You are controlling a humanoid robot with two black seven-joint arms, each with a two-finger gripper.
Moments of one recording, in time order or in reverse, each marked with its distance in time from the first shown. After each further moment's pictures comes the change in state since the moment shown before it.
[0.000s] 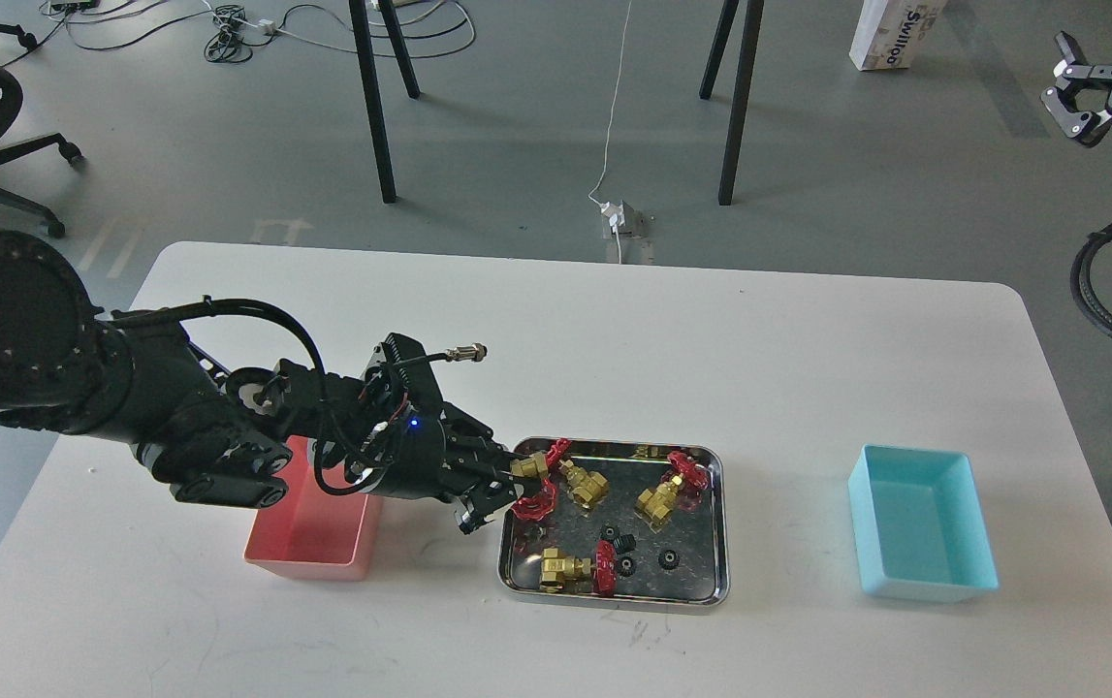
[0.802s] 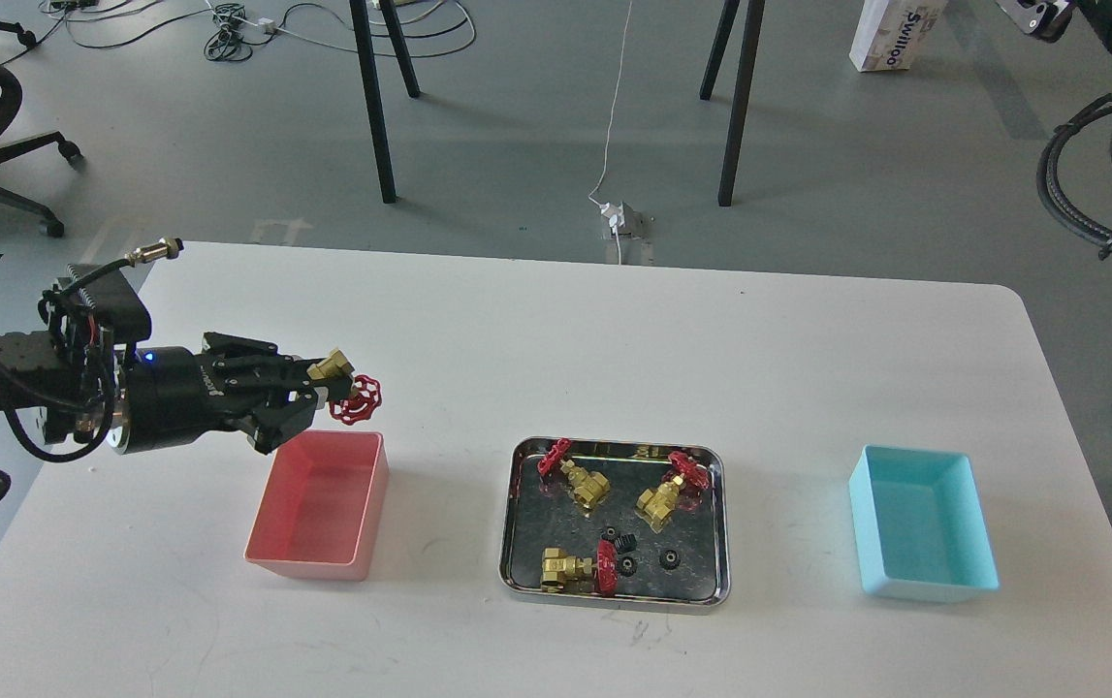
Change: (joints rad) left arm -0.057 0.678 -0.135 -0.224 0.218 0.000 0.000; right arm 0.287 0.032 -0.208 0.013 -0.002 -0.200 -0.120
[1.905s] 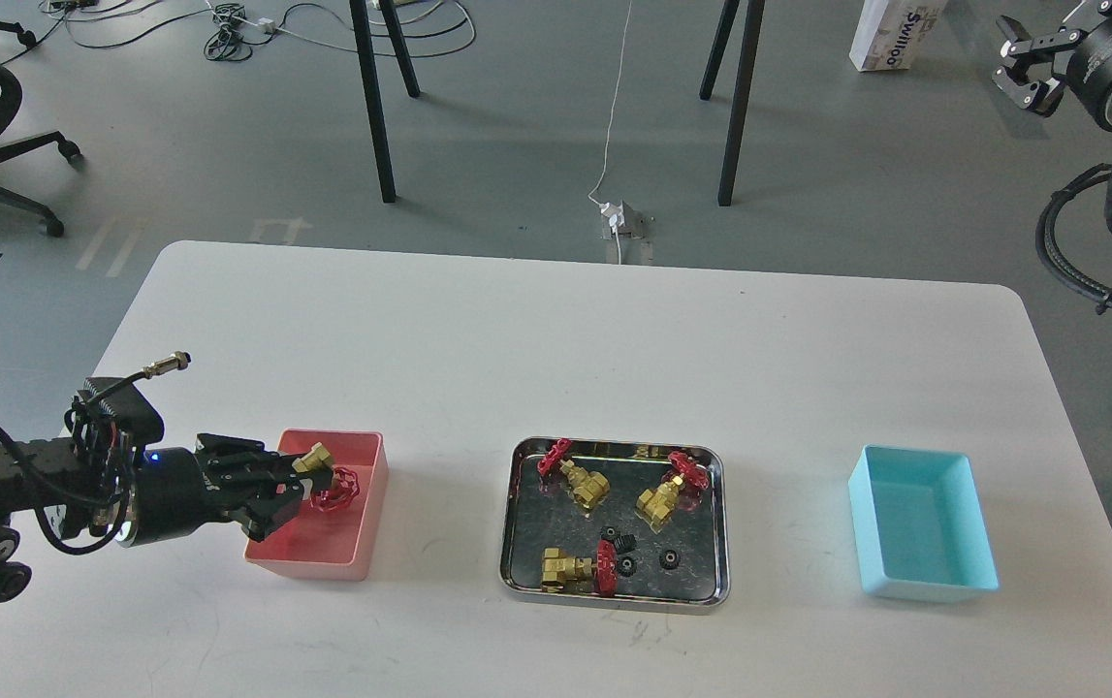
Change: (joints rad) left arm 0.363 -0.070 -0.161 0.197 0.037 0.000 0.000; right arm -0.108 -0.015 0.012 0.002 0.001 0.015 0.002
